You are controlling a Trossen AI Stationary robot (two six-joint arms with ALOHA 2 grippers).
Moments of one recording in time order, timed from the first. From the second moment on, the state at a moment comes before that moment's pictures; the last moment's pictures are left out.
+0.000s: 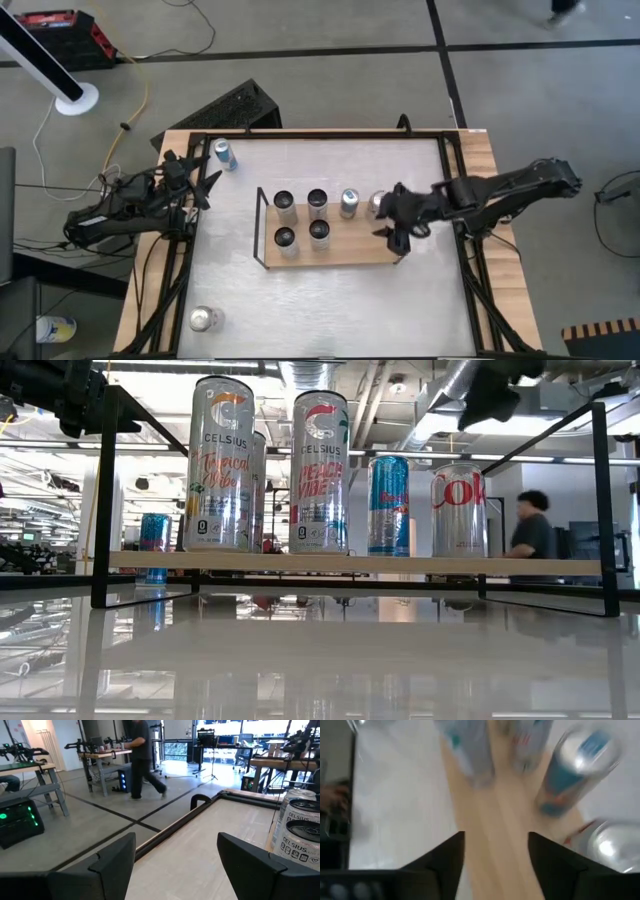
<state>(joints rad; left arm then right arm) 0.12 0.01 0.43 -0.40 -0.61 0.06 0.22 1.18 1.06 -0.72 0.15 0.45</state>
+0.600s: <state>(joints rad) 0.12 0.01 0.43 -0.40 -0.61 0.06 0.23 1.32 1.06 -0.91 0.24 0.42</state>
